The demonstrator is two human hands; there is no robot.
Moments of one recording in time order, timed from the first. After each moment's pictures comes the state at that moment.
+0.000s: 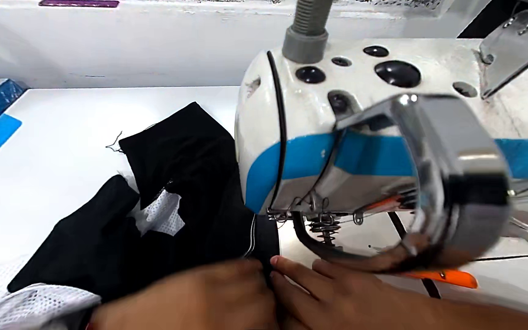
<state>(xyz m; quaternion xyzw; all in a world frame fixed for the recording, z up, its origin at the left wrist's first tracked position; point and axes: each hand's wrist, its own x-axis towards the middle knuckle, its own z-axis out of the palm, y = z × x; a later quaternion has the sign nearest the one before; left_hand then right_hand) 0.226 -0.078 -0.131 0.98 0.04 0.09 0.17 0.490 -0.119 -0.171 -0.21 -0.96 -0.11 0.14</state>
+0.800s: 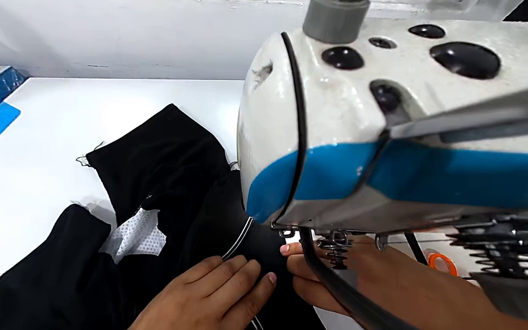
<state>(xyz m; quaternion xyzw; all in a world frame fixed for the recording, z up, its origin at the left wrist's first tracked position) 0.223 -0.088 -0.172 0.97 0.21 0.11 0.06 0.530 -0.085 -0.162 -0.19 -0.97 0.05 0.13</state>
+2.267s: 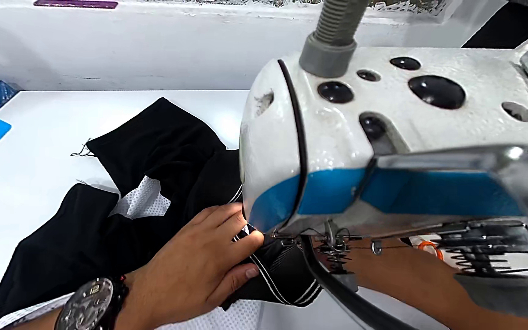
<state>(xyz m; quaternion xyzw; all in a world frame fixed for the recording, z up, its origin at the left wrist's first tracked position) 0.233 -0.020 -0.181 0.96 0.21 0.17 0.03 0.513 -0.074 -0.147 -0.48 -0.87 0.07 0.10</state>
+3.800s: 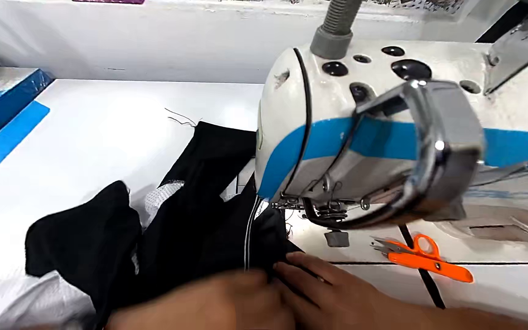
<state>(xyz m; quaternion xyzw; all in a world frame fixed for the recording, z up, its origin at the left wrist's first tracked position) 0.238 -0.104 -0.116 0.98 0.07 0.10 0.14 0.481 -0.132 -0.177 -0.22 -0.96 -0.05 0.18</state>
